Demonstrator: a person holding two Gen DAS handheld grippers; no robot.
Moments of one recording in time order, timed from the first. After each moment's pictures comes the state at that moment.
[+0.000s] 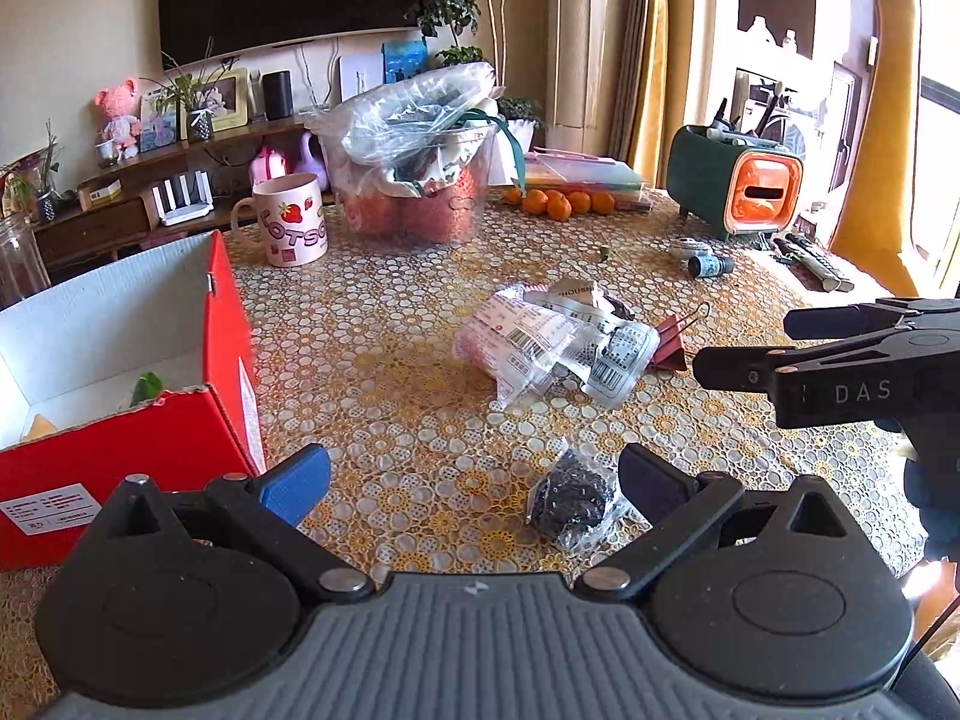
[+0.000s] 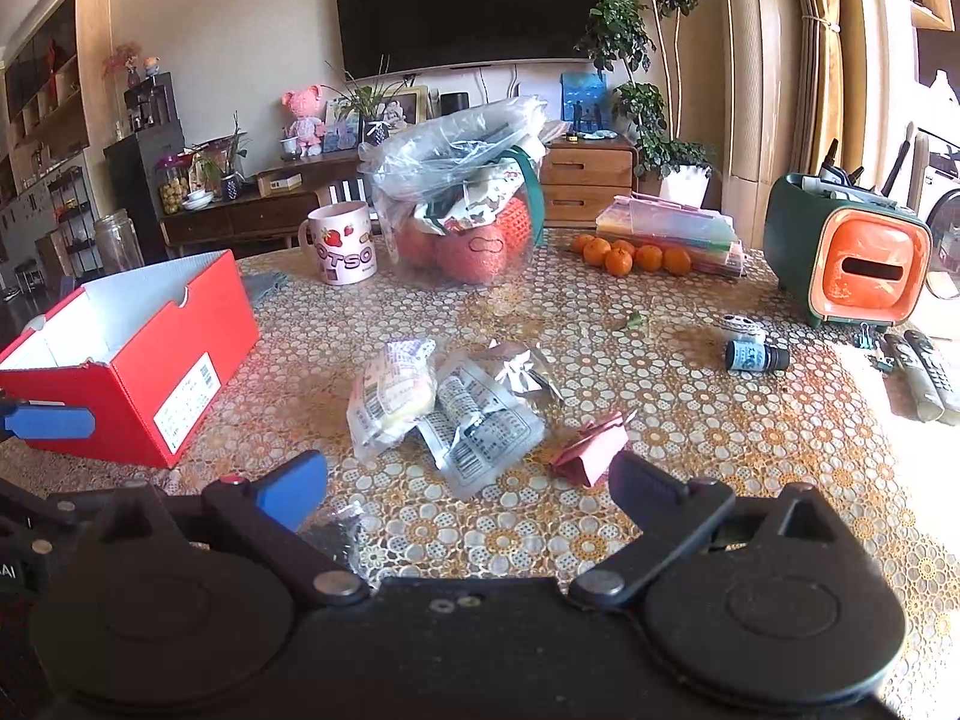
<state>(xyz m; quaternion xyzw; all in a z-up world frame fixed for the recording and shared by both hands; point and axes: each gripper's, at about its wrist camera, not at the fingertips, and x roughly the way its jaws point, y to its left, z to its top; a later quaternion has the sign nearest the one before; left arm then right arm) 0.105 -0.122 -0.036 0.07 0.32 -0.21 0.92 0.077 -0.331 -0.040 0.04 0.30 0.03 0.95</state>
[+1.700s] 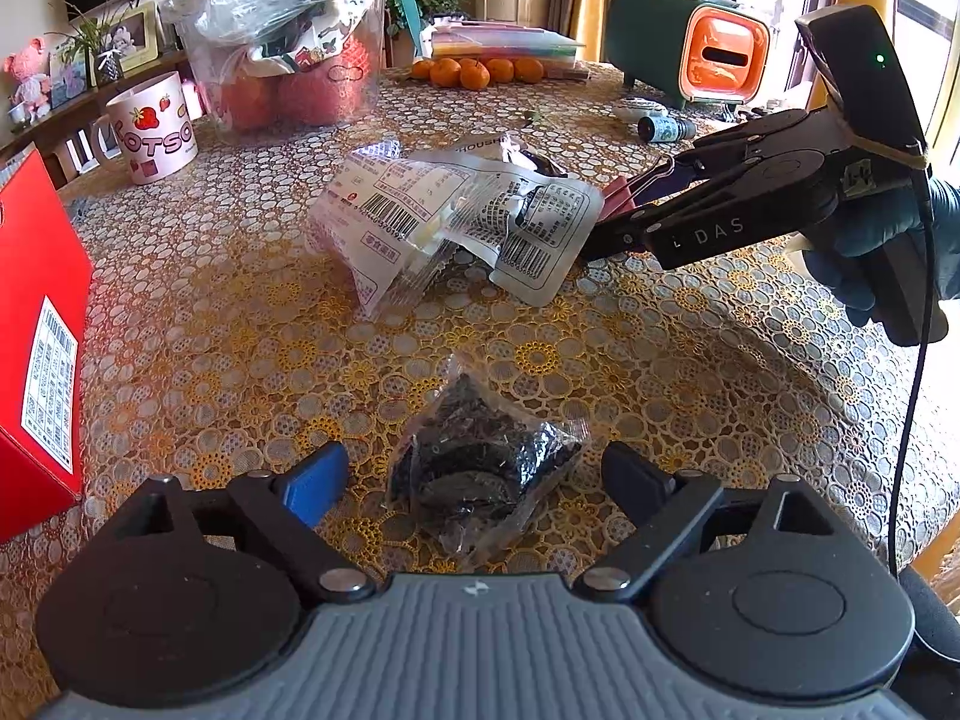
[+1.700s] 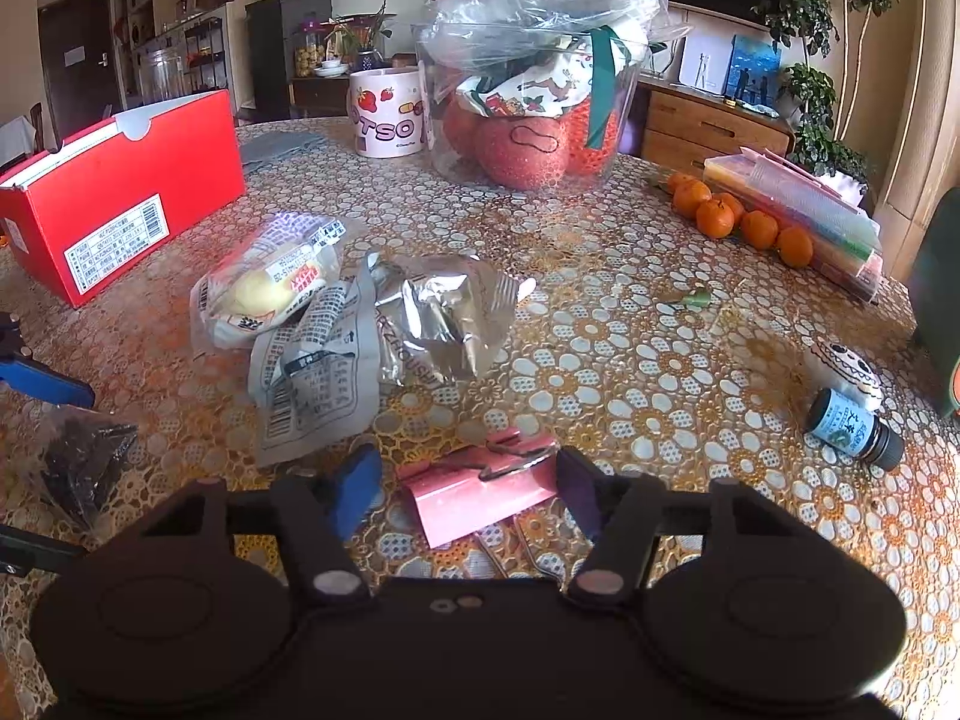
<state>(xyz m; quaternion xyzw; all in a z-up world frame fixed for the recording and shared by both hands) 0.146 -0.193 -0.115 0.12 0.40 -0.26 0.87 0.192 -0.409 -0.114 -0.08 0.36 0.19 0.91</state>
